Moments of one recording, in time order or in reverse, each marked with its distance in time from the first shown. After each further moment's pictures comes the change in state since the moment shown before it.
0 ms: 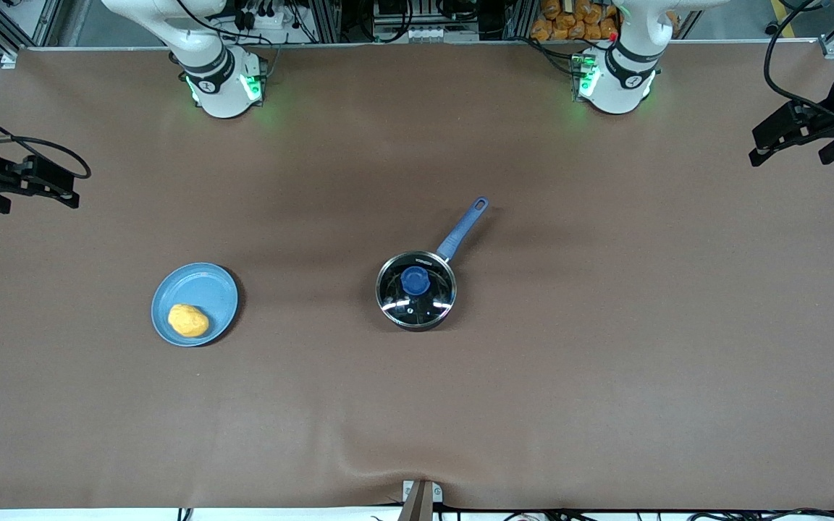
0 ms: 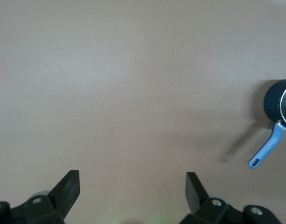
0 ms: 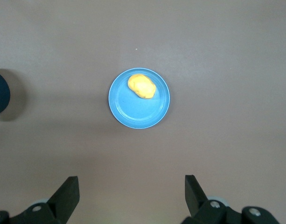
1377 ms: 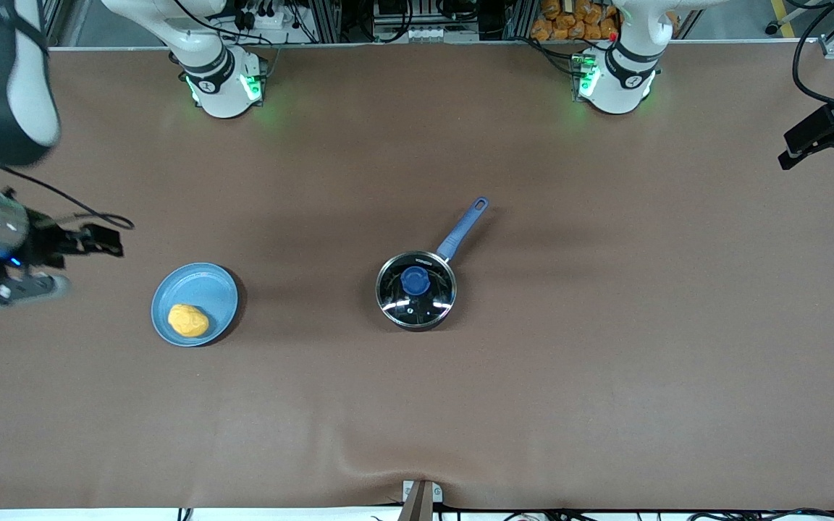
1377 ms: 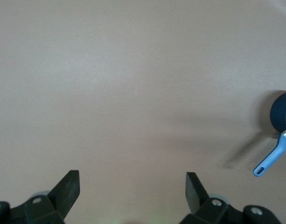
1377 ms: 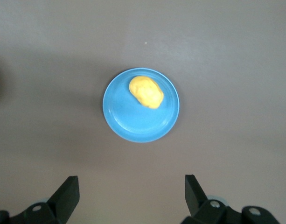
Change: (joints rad) left arm 0.031 0.019 0.025 0.035 0.001 -0.014 0.002; right arm -0.004 0.208 -0.002 -0.080 0.000 0.174 -0.183
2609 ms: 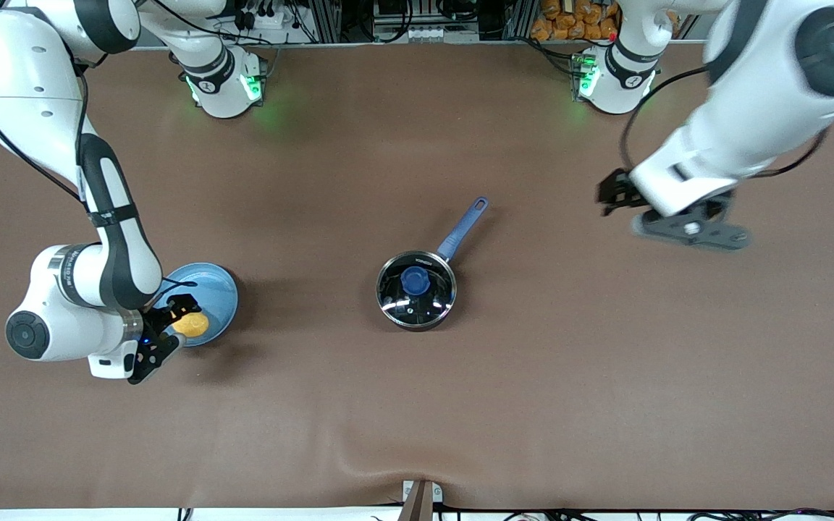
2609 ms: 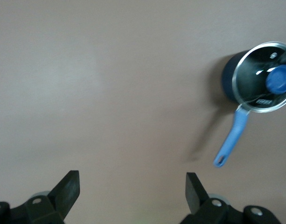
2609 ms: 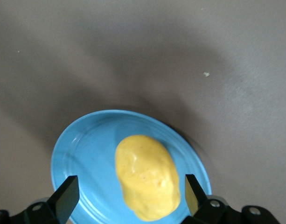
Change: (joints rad) left arm -0.287 0.291 -0.120 0.098 0.000 0.122 -0.122; right arm -0.030 0.408 -0.003 -0.009 0.114 0.337 -0.539
